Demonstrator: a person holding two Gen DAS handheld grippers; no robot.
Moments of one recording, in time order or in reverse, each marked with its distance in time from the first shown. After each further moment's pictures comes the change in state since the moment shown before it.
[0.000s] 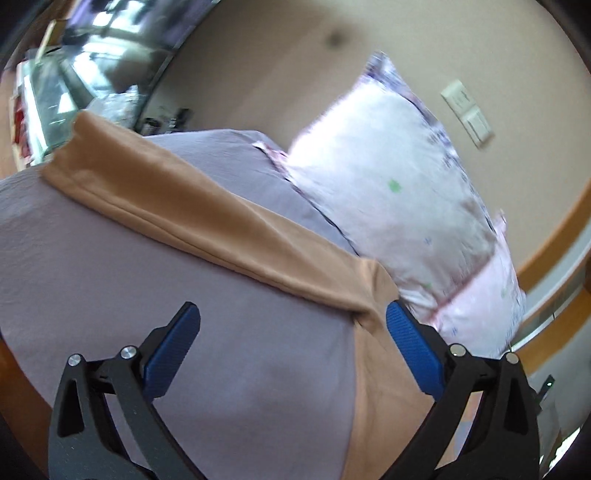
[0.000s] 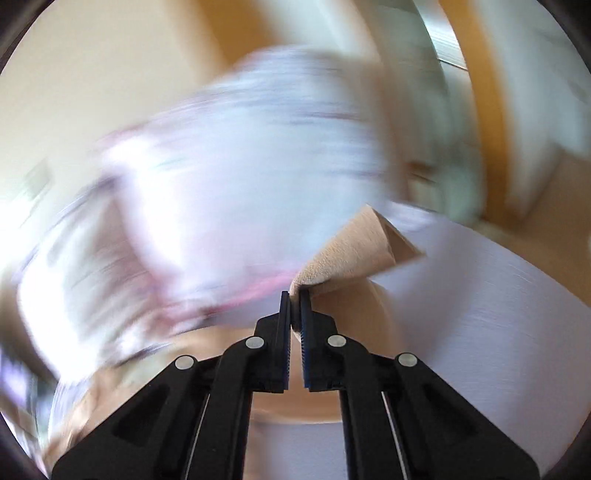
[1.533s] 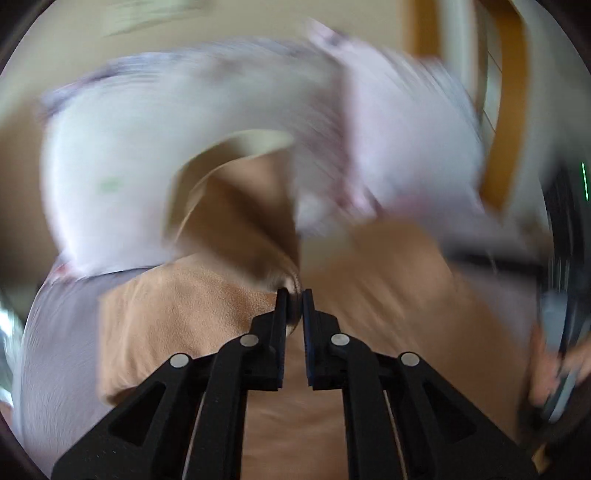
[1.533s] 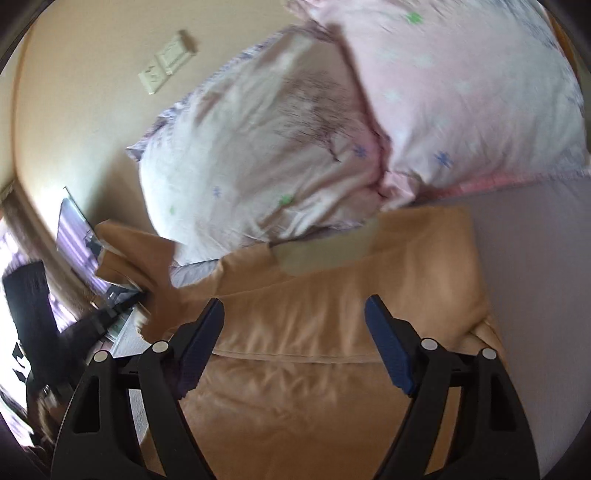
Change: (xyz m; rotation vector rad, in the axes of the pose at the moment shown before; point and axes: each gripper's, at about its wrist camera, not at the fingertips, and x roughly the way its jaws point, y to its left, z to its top) left arm 0.114 -0.285 -0.143 1.066 0.267 -0.074; right arm 0.059 0.072 -0.076 -0.014 0.329 0.352
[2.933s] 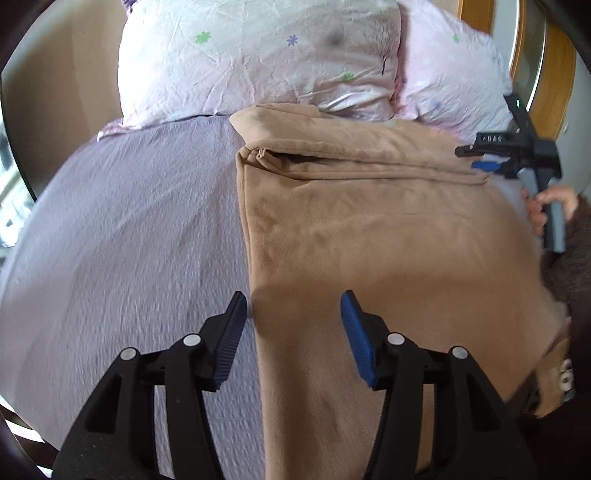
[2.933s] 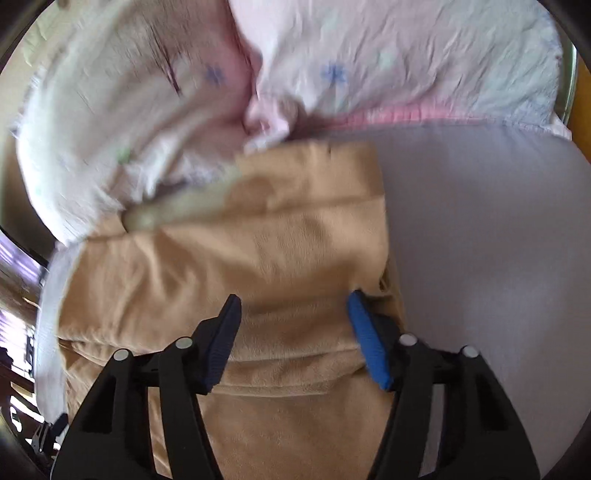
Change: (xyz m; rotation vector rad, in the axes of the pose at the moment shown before) left arm -0.062 0.082 -0.151 -0.299 0.148 0.028; right arm 0.046 -0.064 0.021 0.050 0.195 -0.297
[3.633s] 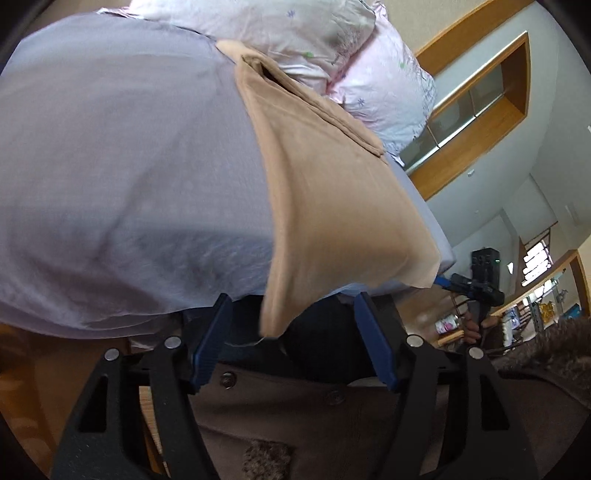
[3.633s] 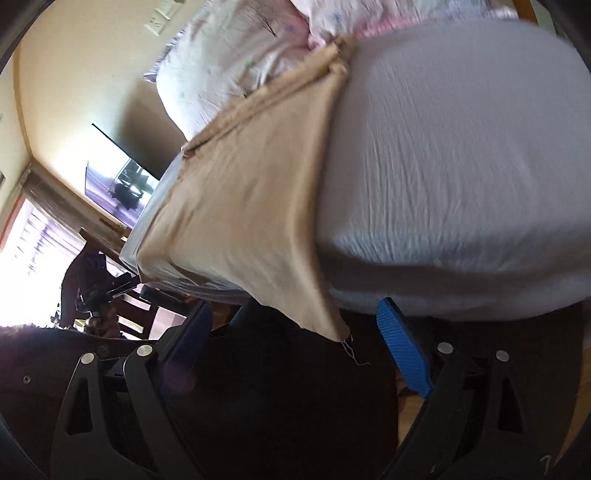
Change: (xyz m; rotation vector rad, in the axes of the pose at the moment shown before) left arm -0.037 0.053 -0.121 -0.193 0.081 -0.545; right arm -0.119 -0.119 -0.240 -0.054 0.149 0.466
